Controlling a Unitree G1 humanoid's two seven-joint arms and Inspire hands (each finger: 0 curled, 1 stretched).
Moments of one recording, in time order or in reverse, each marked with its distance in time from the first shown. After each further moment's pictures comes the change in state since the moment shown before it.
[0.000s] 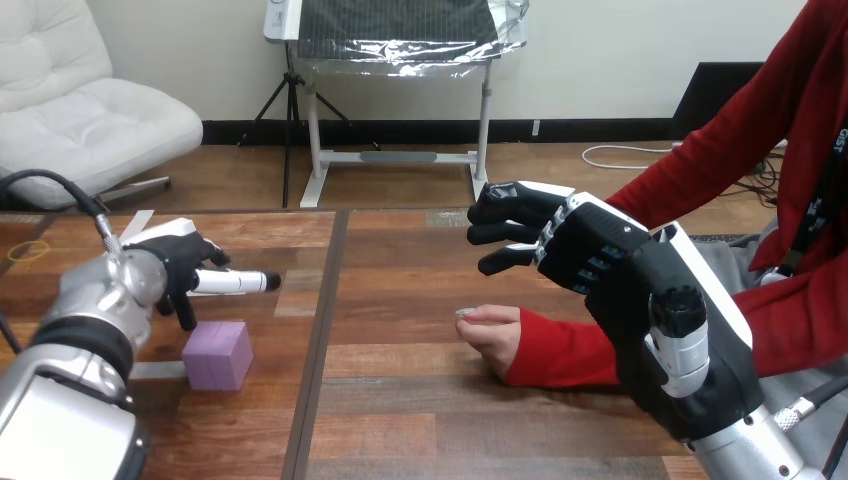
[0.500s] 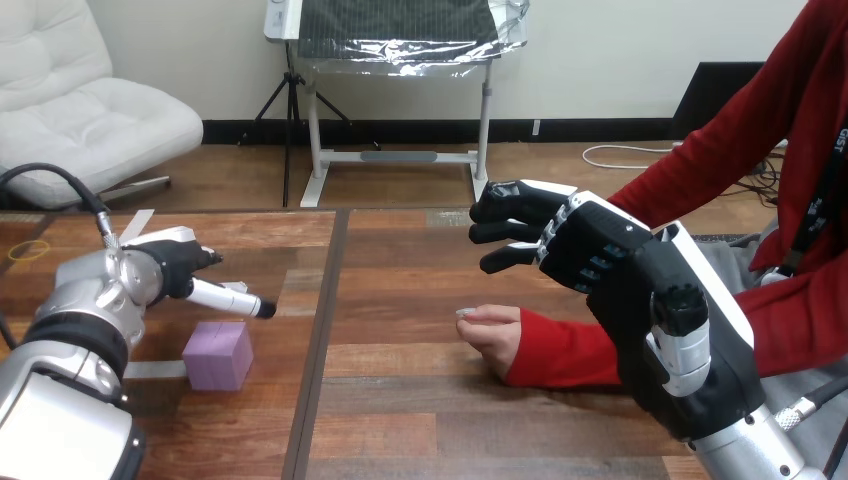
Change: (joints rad) left arm -0.004 0.011 -0.035 -0.001 0.054 -0.006 -0.037; right arm 0.000 0.000 -0.001 0.000 0.001 0.000 -0.004
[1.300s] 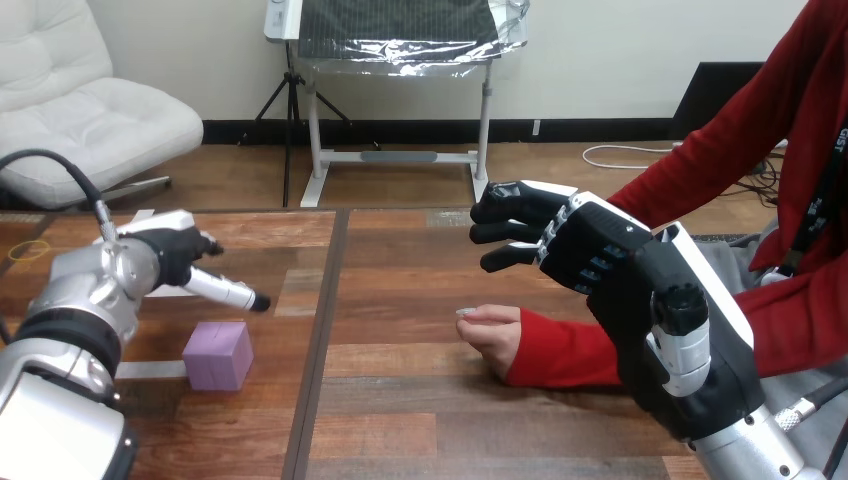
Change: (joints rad) left arm 0.000 0.022 0.005 -0.037 -0.010 -0.037 0.037; right arm 0.000 0.001 0.000 0.005 0.001 0.000 0.000
